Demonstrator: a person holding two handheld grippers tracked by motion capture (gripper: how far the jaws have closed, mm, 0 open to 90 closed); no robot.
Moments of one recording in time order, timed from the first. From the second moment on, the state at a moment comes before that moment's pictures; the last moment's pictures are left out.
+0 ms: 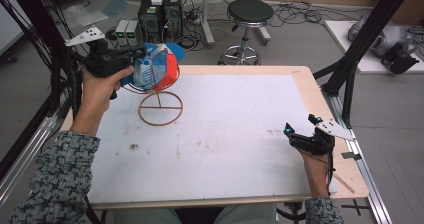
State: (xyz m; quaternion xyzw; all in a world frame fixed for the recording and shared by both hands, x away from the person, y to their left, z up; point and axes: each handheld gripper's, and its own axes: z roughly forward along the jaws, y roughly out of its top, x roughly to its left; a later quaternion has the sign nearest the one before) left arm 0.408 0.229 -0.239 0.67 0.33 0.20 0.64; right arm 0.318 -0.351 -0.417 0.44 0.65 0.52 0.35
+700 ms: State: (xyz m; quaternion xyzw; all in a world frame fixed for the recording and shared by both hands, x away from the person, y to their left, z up) left arm 0.409 0.211 -0.254 0.68 0.31 0.20 0.64; right arm 0.319 -0.351 -0.417 0.44 0.65 0.52 0.35
